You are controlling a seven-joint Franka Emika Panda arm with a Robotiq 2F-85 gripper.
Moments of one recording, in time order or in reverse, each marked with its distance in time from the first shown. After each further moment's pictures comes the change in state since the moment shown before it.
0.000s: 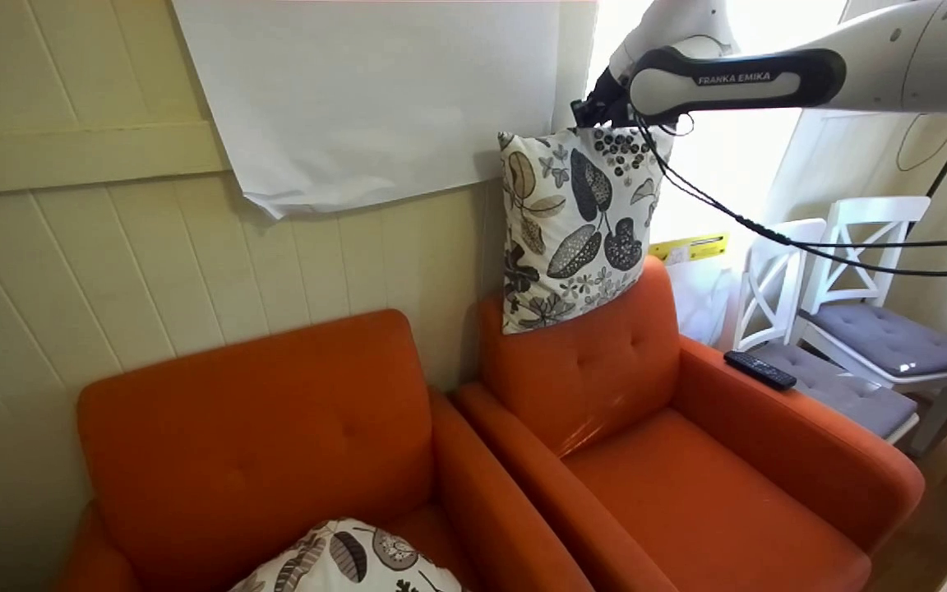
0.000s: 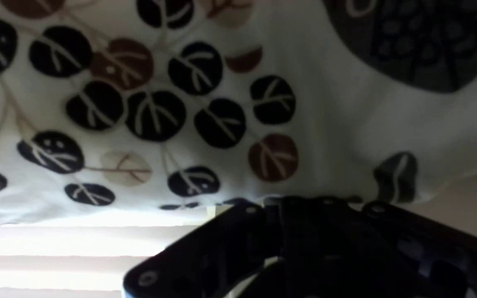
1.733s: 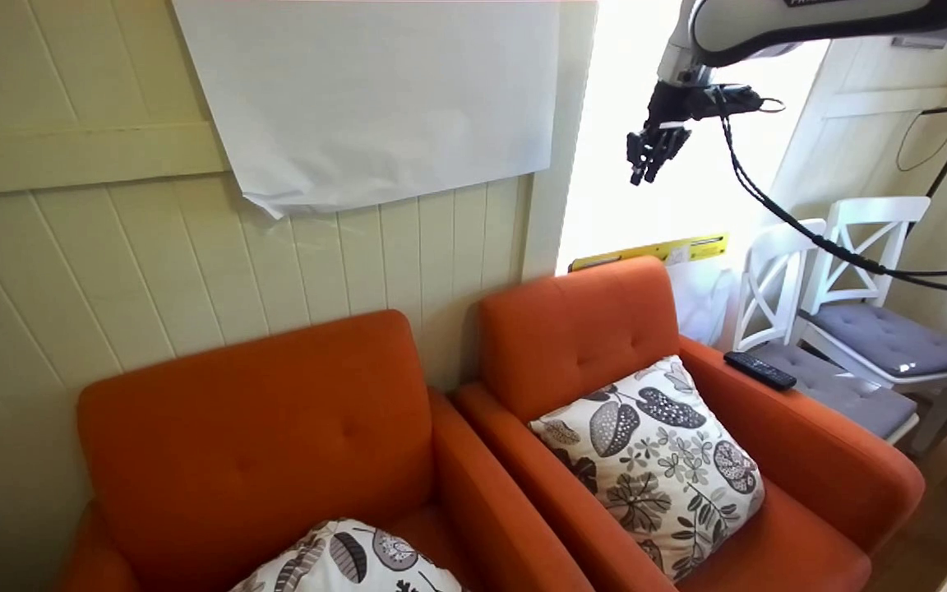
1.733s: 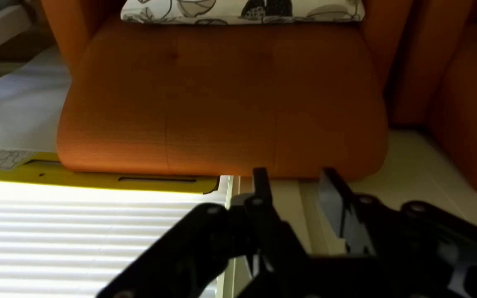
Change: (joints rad) arm -0.007 -0.327 0.038 -0.335 0.139 -0.554 -0.177
